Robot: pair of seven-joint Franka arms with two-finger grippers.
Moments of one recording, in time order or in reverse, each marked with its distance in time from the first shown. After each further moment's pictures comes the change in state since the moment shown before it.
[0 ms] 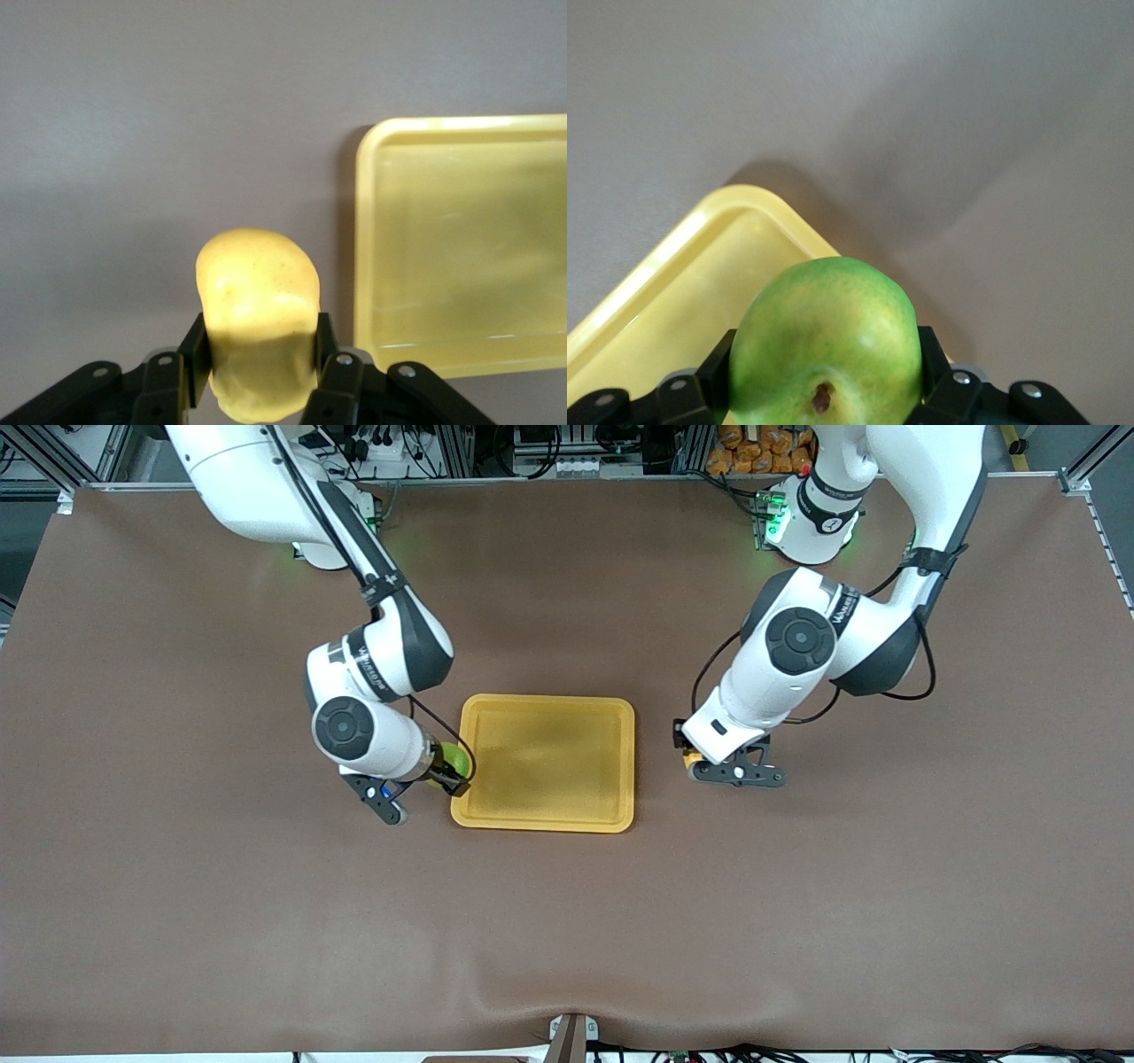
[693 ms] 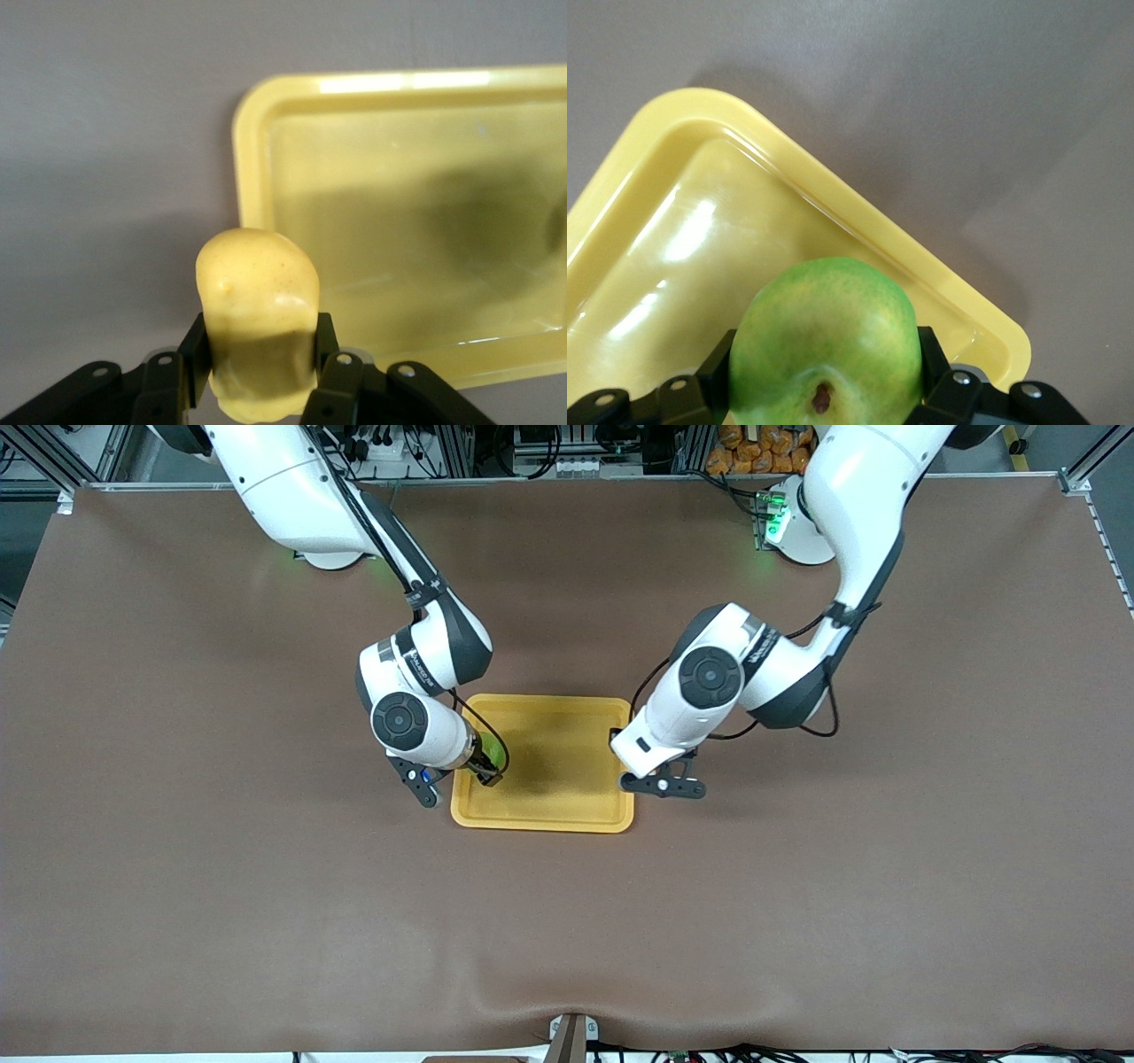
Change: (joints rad) left arm -0.123 0.239 -0.005 0.166 0.000 0.014 -0.060; right arm 0.068 0.057 0.000 -0.033 0.062 0.088 0.097
